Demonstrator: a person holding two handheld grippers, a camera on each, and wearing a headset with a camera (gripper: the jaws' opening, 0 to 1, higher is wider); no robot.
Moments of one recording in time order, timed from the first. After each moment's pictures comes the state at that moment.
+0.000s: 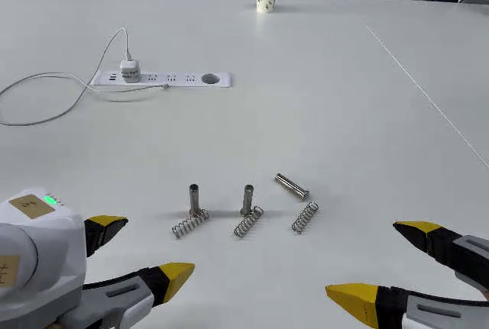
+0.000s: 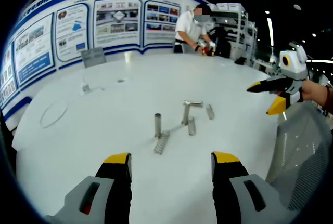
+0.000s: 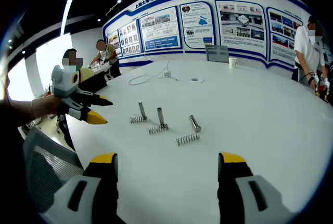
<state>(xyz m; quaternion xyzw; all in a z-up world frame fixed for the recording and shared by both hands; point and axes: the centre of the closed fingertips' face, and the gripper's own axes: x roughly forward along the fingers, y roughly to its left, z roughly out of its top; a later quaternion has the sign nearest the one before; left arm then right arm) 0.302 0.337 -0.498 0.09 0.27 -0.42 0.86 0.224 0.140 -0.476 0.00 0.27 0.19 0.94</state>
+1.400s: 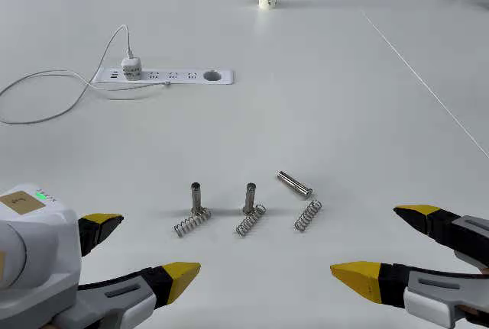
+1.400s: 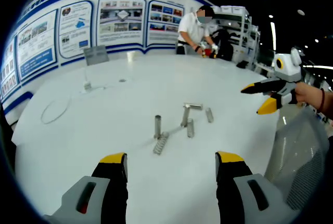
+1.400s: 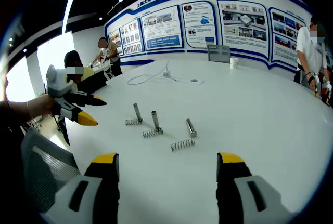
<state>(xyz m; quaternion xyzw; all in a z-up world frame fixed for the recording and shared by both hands) 0.299 0.338 -0.491 0.07 0.27 -0.41 0.87 0.244 0.132 -0.476 0.00 0.27 0.20 0.94</state>
